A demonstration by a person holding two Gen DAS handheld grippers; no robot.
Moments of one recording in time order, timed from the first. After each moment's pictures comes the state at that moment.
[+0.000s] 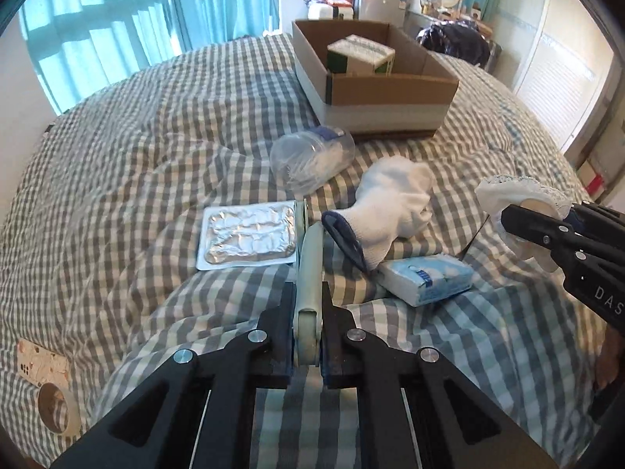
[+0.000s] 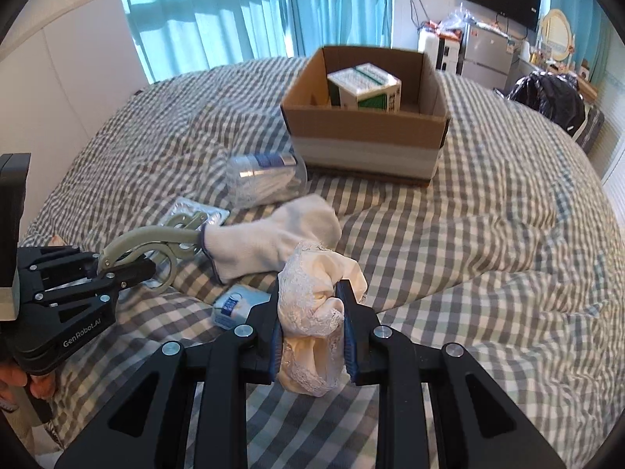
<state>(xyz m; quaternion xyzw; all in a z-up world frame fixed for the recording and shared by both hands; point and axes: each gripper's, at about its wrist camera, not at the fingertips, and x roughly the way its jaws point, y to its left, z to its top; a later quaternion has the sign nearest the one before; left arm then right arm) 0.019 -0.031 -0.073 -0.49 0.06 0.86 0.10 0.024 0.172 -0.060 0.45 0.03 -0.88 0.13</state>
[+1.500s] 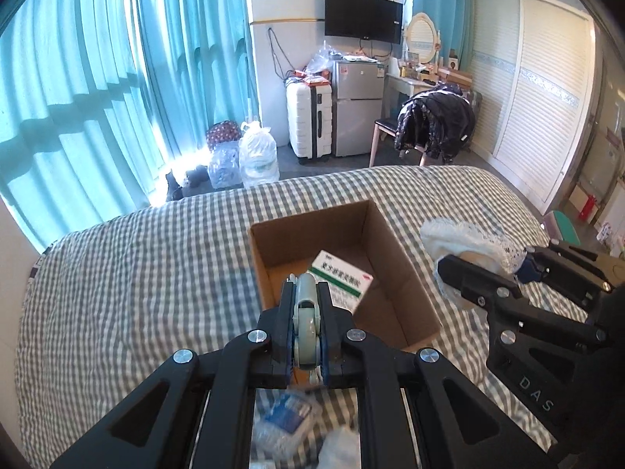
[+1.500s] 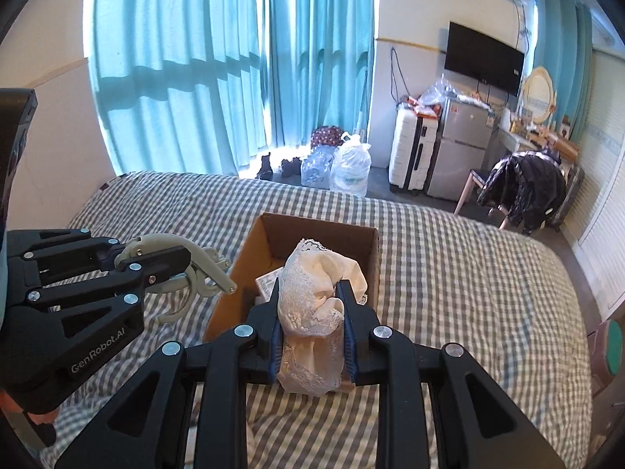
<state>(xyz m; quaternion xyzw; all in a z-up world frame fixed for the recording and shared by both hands) -0.187 0.063 0.061 -0.38 0.08 0.91 0.13 -0.170 0.211 0.067 0.35 0.04 -0.93 0.11</state>
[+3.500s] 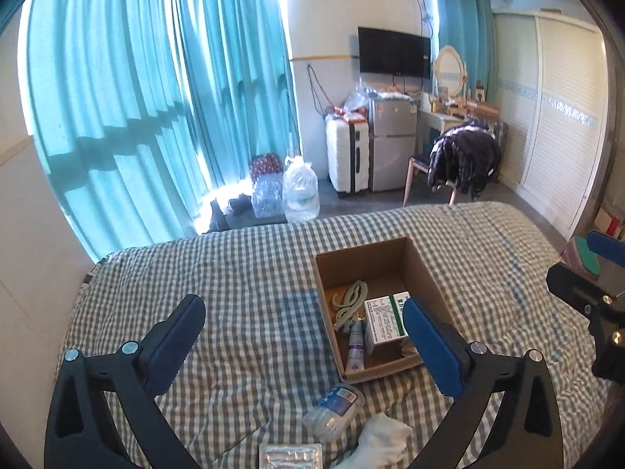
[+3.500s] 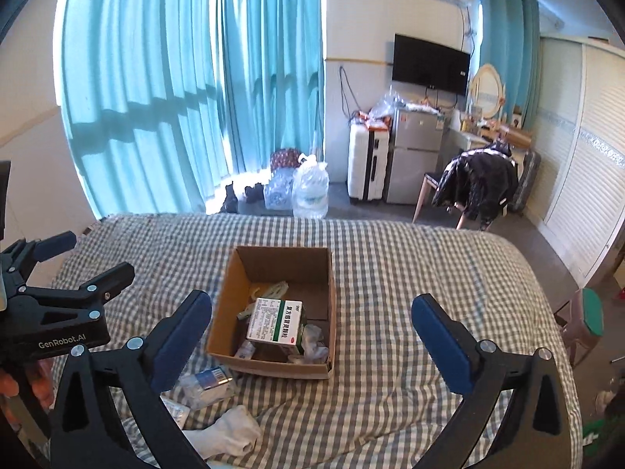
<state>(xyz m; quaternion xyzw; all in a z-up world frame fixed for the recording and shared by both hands) -0.113 0.012 0.138 -0.31 0.08 0.94 0.07 -0.073 0.228 0.162 0.31 0.01 -0.95 0.03</state>
